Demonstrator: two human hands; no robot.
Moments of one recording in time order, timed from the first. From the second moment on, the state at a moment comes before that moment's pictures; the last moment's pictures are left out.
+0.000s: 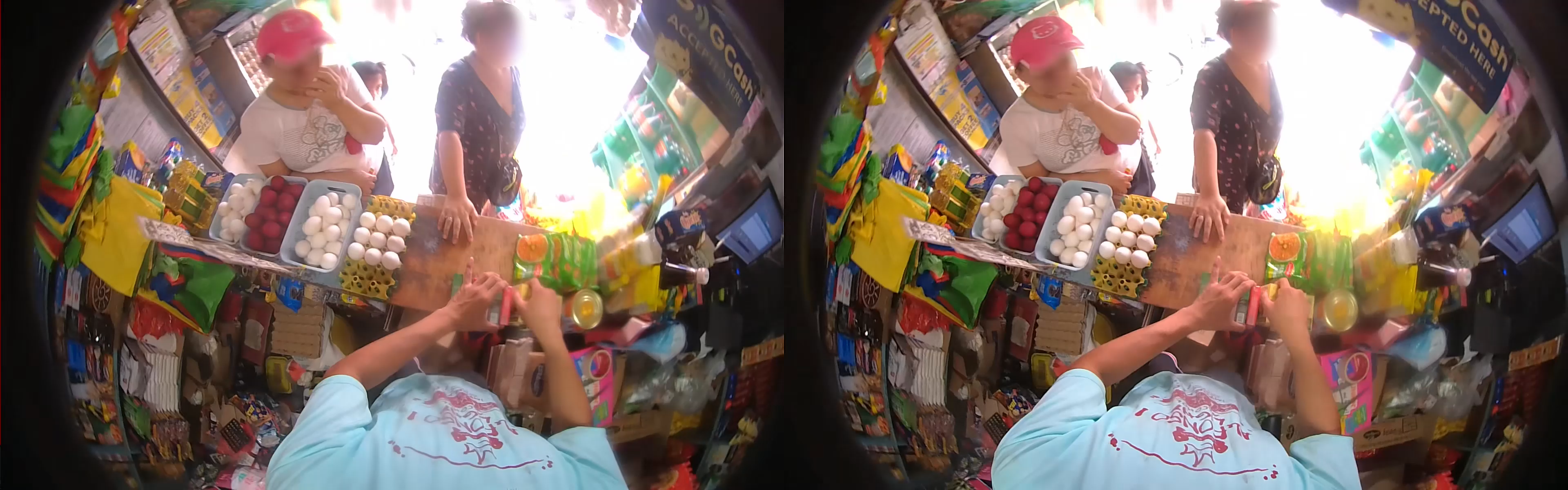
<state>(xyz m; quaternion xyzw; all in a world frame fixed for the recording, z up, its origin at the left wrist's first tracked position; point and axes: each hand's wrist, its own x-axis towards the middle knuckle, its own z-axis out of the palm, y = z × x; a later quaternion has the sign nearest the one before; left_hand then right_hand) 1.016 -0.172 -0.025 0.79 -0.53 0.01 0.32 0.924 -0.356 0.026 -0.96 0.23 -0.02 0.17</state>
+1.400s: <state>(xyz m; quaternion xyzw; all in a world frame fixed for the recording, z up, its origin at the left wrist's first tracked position) 0.767 -0.591 0.199 0.31 -0.34 -0.60 0.66 0.562 -0.776 0.160 -0.23 0.21 -0.66 0.68</state>
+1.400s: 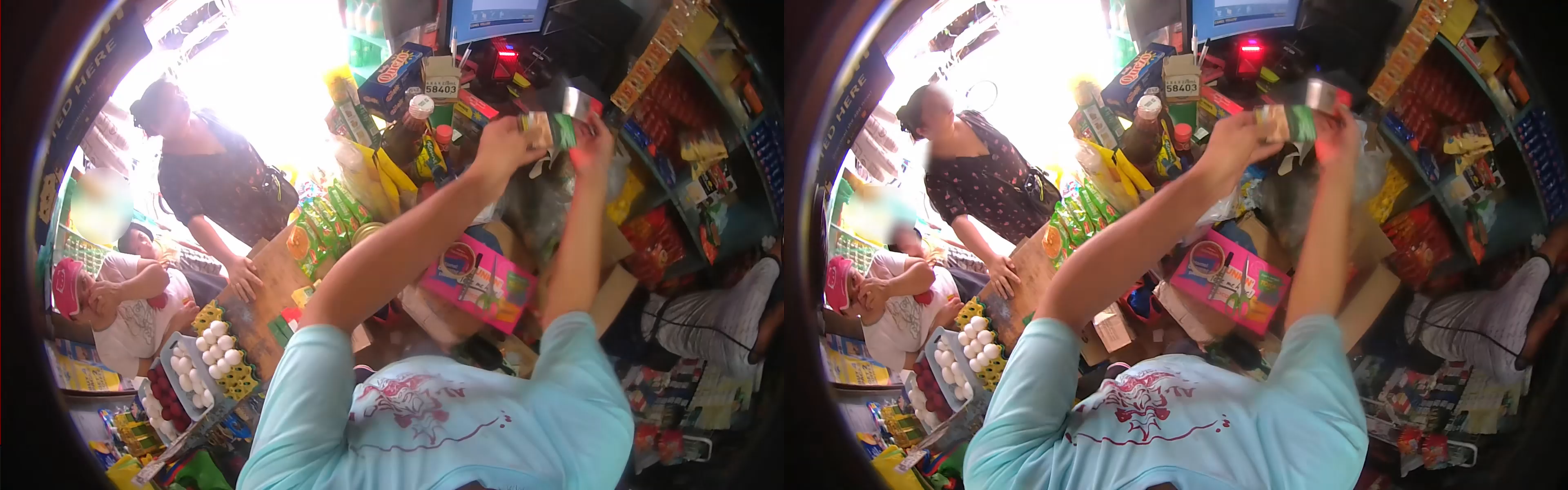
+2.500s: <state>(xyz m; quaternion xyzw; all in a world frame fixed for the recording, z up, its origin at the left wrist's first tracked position) 0.962 -0.213 0.050 0.65 -0.55 -0.02 0.52 0.827 -0.386 0.066 -0.48 0.34 -0.19 0.79</state>
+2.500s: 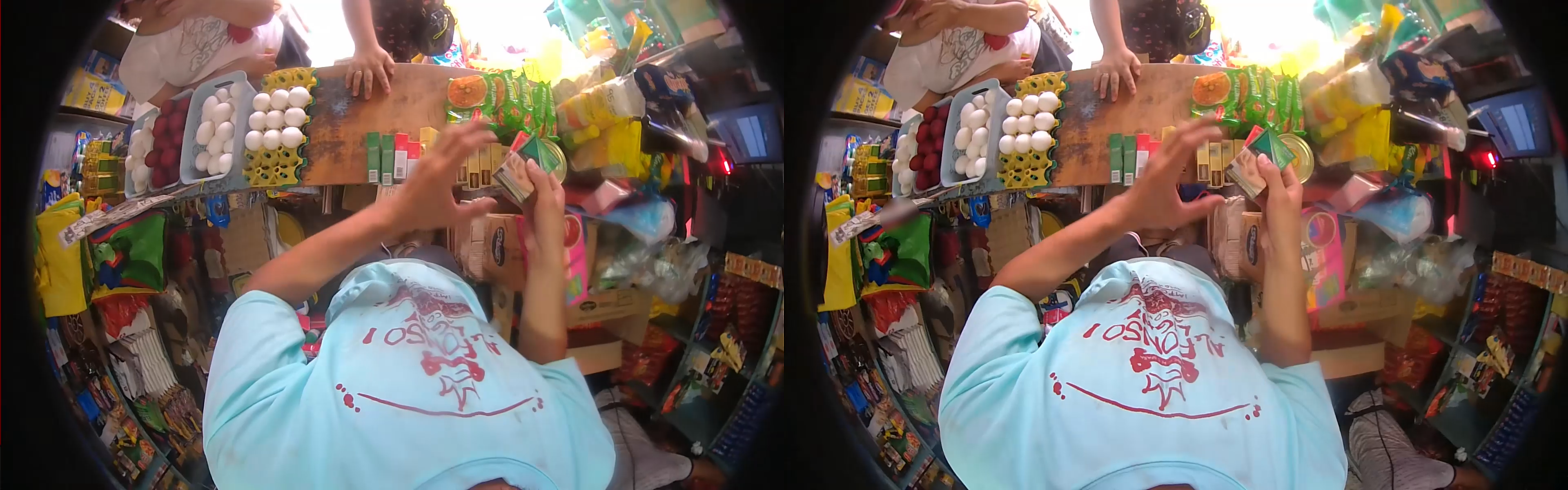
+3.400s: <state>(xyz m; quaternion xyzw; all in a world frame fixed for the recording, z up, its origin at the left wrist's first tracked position) 1.033 -0.134 -0.020 0.84 -0.52 -0.07 0.13 0.884 -0.359 0.023 -0.77 0.29 -0.08 0.56</state>
